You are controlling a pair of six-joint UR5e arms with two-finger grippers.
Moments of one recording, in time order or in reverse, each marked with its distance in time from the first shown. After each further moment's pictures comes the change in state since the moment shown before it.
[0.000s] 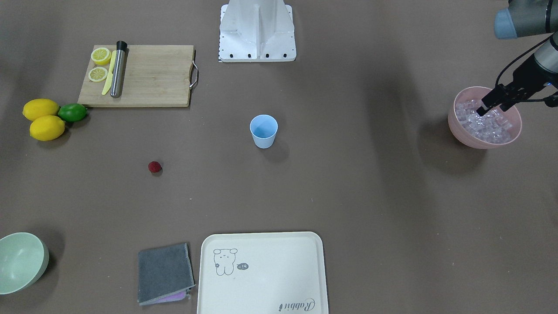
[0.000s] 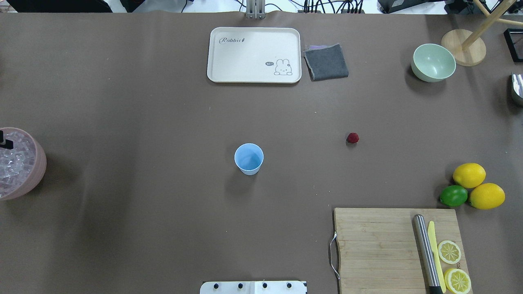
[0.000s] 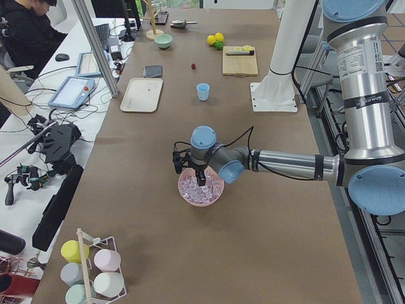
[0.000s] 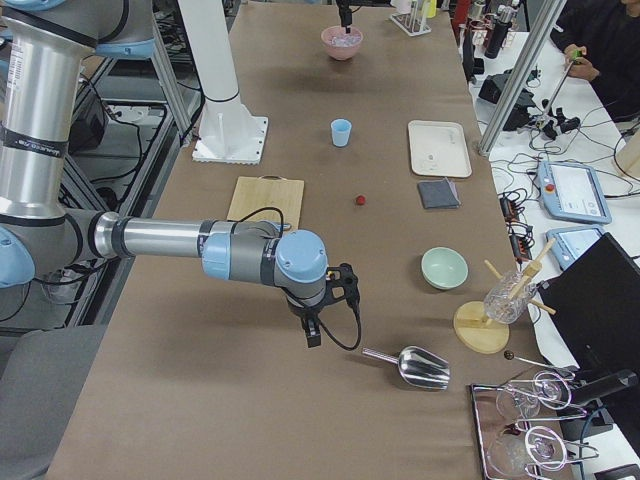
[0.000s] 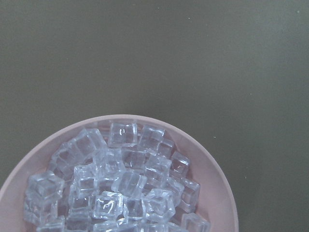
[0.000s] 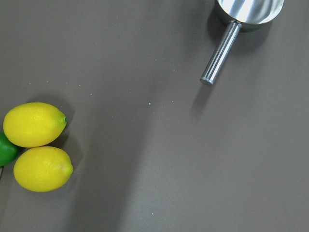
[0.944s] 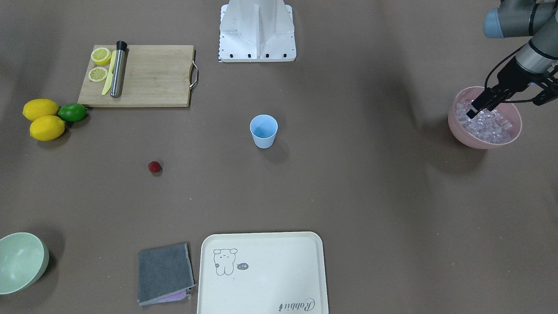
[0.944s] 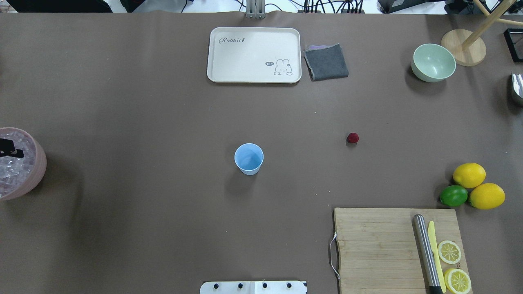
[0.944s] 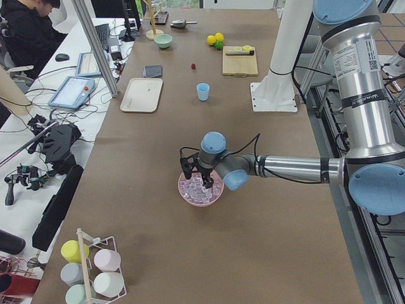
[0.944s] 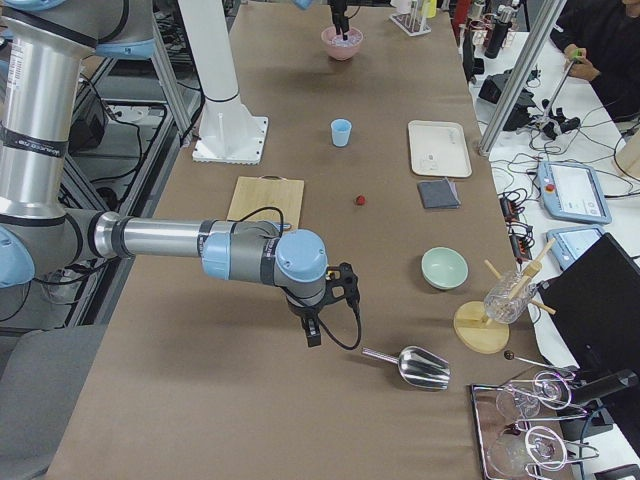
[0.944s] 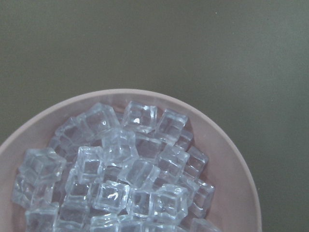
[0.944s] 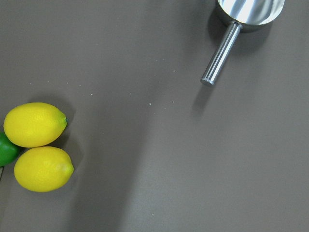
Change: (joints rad) left arm 0.118 0.046 0.029 -0.194 0.109 -0.285; right arm 0.000 0.002 0.002 0.000 0.000 0.000
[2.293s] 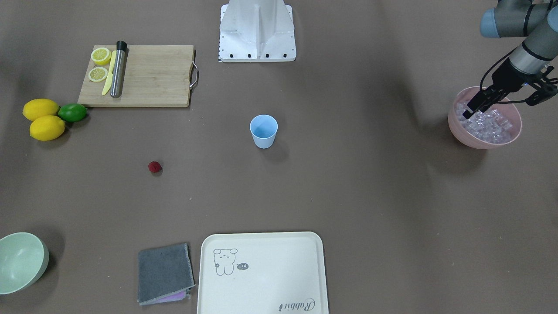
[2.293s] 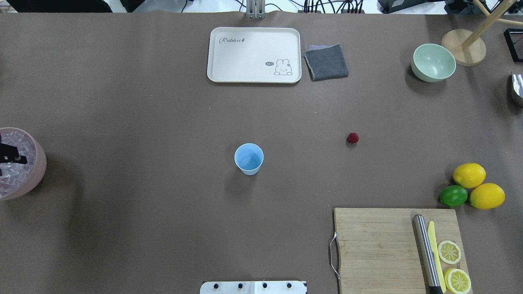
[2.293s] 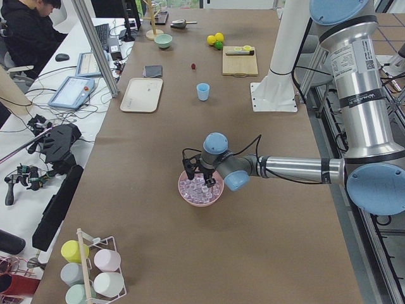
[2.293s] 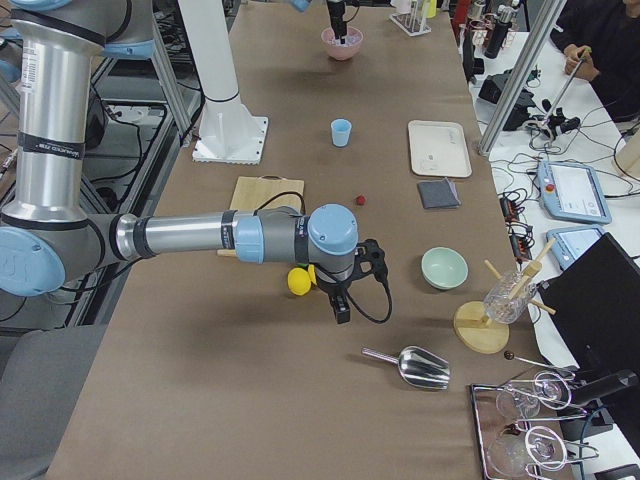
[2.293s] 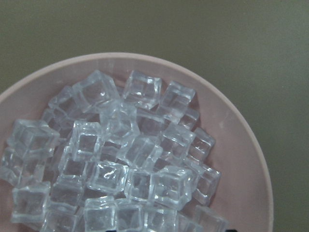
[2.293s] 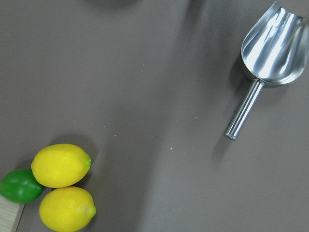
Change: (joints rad) left arm 0.030 0.002 0.010 -0.010 0.023 -0.015; right arm -0.052 0.102 -0.002 -0.002 0.020 0.064
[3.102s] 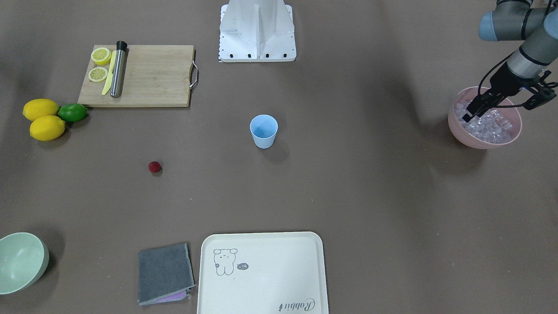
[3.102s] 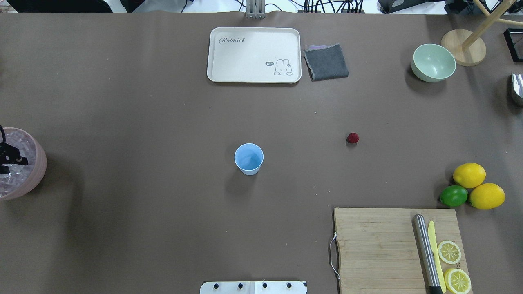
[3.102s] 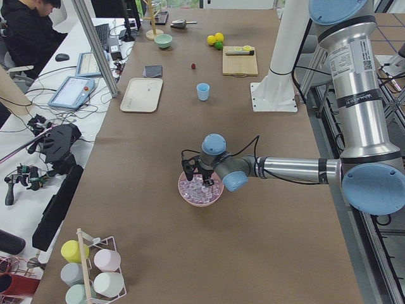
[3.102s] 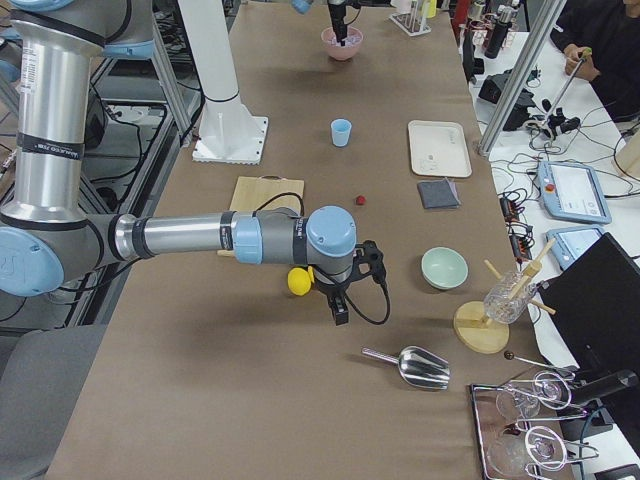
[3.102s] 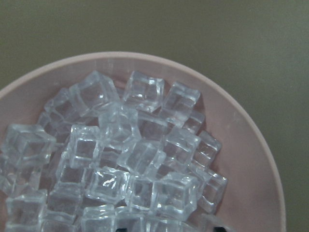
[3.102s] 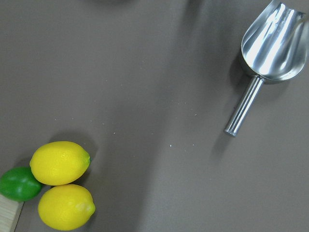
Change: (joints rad) left arm 0.006 -0.016 0.024 0.000 0.005 0.001; right arm 0.000 -0.006 0.001 0.000 -0.001 -0.001
